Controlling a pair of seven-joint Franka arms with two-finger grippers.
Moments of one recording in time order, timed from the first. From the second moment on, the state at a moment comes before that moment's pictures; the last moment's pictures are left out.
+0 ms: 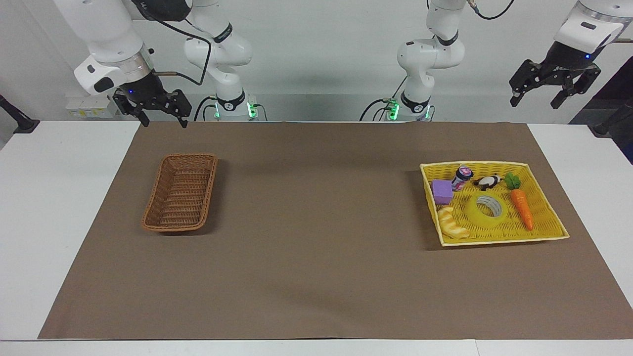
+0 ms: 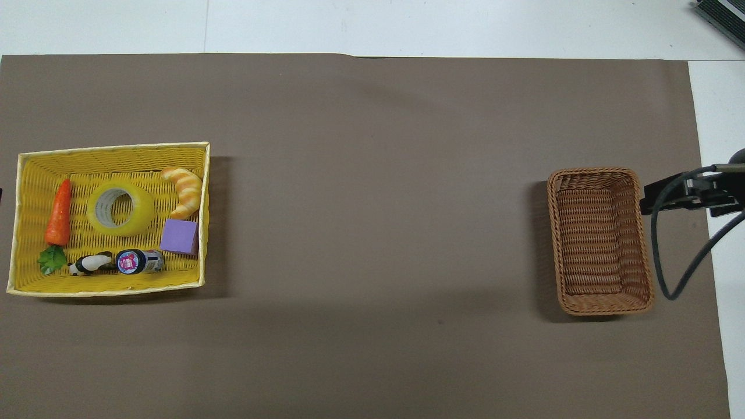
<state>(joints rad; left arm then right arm) 0.01 -0.01 0.01 -1.35 -0.02 1.38 0.14 -0.02 0.01 0.02 -1.50 0.00 1.43 0.05</state>
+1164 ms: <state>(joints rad) 0.01 -0.02 0.00 -1.37 -0.02 1.37 0.14 -0.02 0.01 0.02 -1.51 0.00 1.43 0.05</state>
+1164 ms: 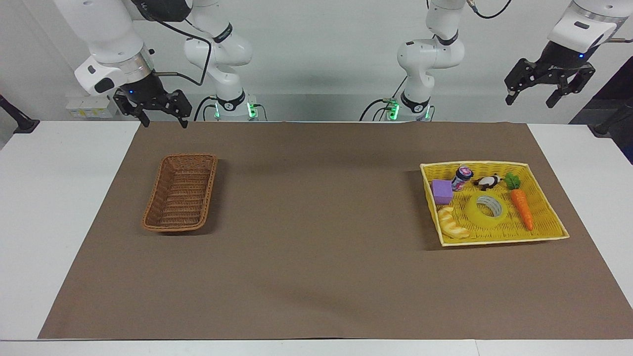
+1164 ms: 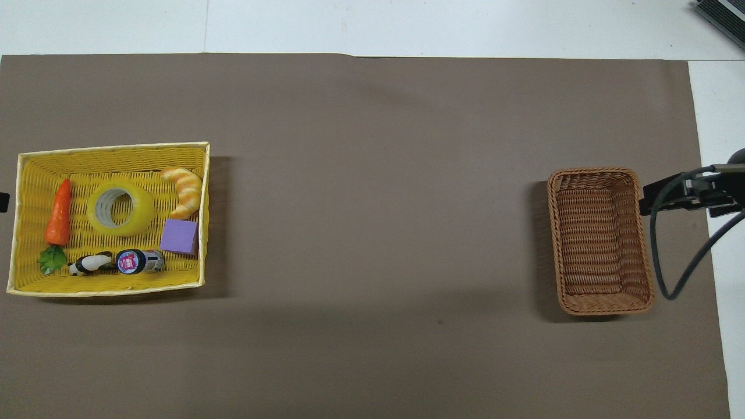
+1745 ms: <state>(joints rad) 0.01 -0.06 0.00 -1.42 -0.02 1.38 0.15 -0.02 0.01 0.02 -1.51 0.00 1.43 0.05</state>
